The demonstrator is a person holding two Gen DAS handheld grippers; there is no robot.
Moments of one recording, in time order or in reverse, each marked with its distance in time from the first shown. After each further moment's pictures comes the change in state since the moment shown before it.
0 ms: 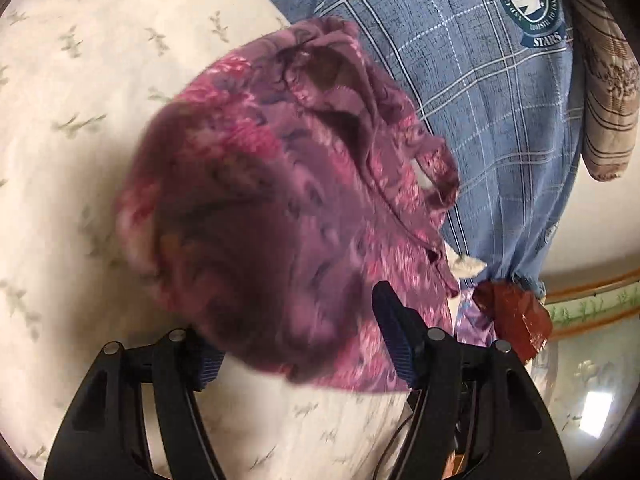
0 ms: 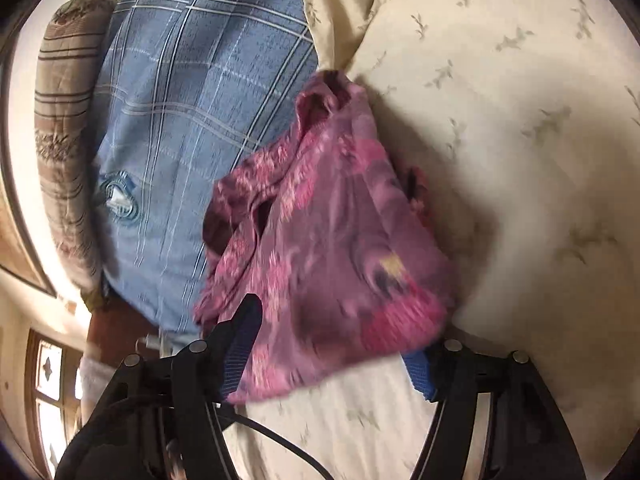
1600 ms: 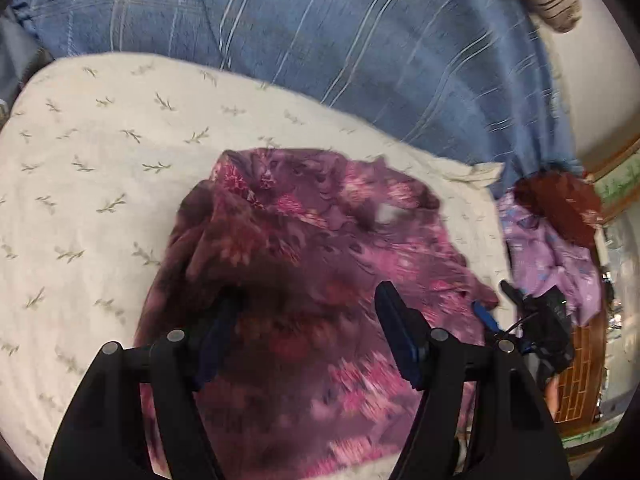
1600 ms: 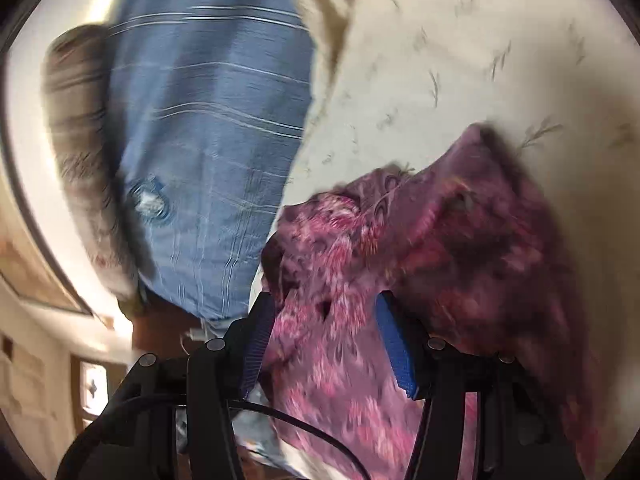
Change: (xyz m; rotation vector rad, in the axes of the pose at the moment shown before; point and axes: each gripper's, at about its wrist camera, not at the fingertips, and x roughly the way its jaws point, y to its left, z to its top) left arm -0.045 -0.041 -0.029 0.436 0.053 0.250; right arm -0.042 -0.017 -0.017 0.185 0.132 0.116
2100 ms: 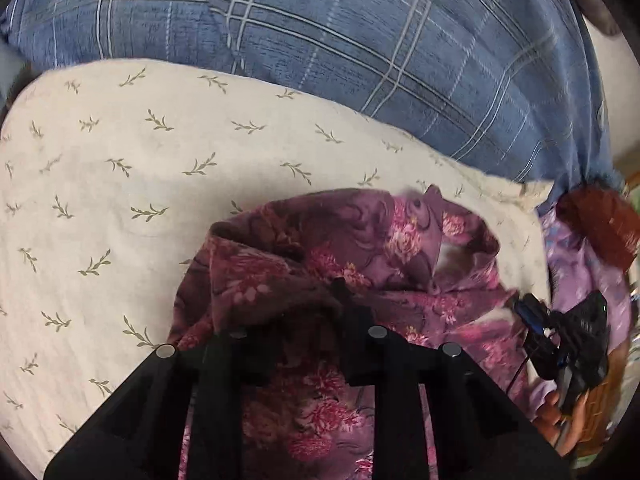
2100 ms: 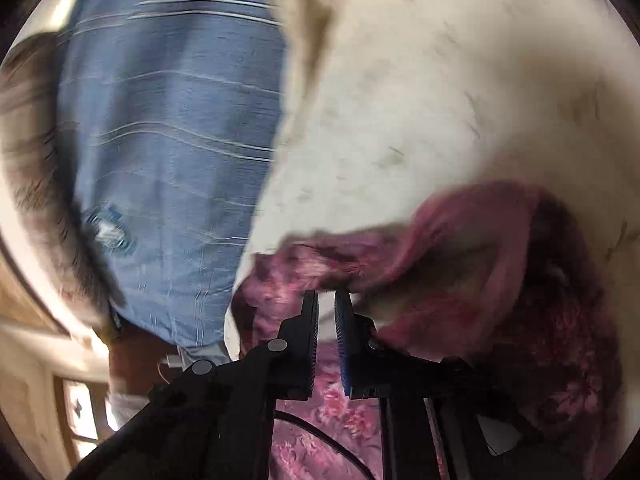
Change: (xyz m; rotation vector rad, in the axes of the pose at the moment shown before) left arm 0.035 0.007 0.038 -0.039 0.011 0.077; right arm 0.065 0.032 0.035 -0.066 -0.027 -0.106
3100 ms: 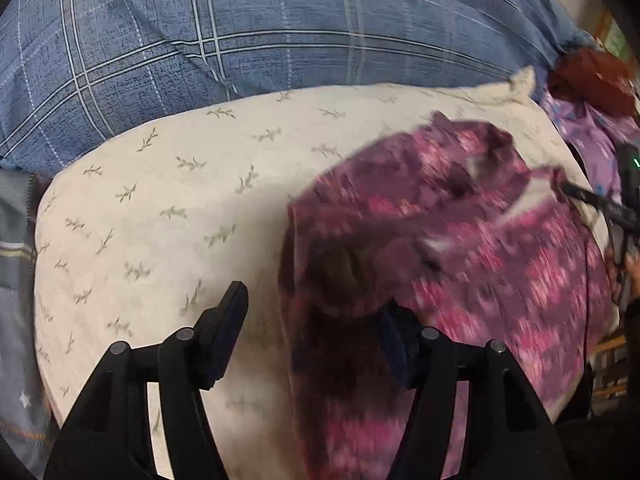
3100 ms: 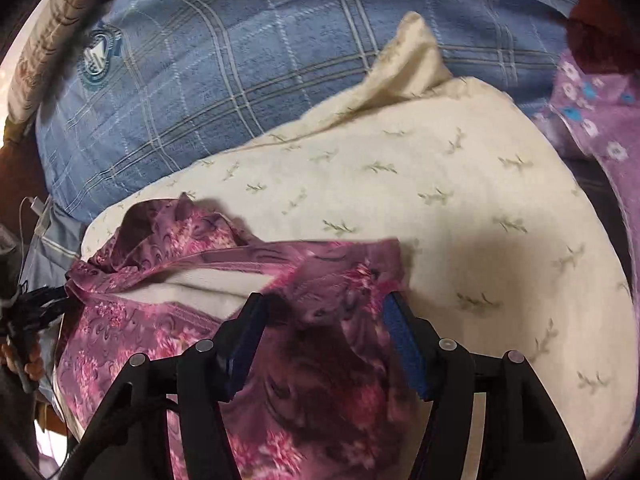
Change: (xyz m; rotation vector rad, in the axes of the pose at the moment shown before) left arm -0.016 0.009 -0.013 0.442 -0.015 0.165; right arm 0.018 0.039 -0.008 -0.705 -0.042 -0.448
